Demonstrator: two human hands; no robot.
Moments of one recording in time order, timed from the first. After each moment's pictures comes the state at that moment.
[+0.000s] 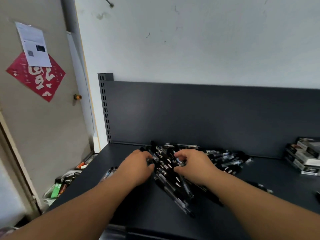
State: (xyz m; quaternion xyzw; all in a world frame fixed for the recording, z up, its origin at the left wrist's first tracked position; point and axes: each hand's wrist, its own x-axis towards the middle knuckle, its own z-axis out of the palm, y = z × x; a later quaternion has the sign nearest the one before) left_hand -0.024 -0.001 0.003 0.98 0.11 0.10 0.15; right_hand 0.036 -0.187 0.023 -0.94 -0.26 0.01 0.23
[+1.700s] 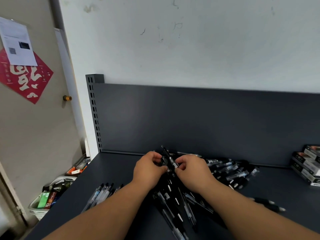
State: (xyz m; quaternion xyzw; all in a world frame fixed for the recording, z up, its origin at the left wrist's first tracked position) left_hand 0.038 -0.021 -0.009 0.86 0.16 0.16 0.46; right_hand 0.075 -0.166 0.006 -0.92 -0.20 -0.02 0.32
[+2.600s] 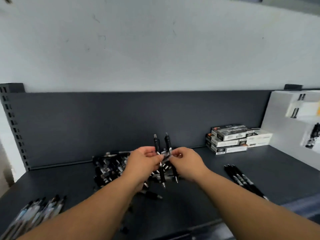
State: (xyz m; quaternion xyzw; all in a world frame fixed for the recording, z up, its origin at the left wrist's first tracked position) left_hand 0.019 -0.169 0.027 0.72 0.00 0.04 0.70; right_hand 0.022 -0.315 0.035 -0.91 -0.01 -0.08 0.41
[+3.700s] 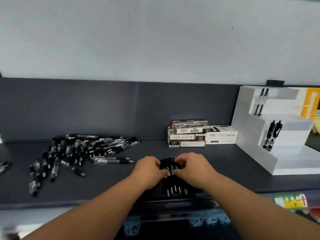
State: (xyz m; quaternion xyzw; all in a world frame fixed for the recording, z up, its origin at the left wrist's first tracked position) left_hand 0.000 -0.401 -0.008 0.93 0.06 0.04 0.36; right_hand 0.008 -0.561 0.017 -0.97 -0.14 -0.04 0.21
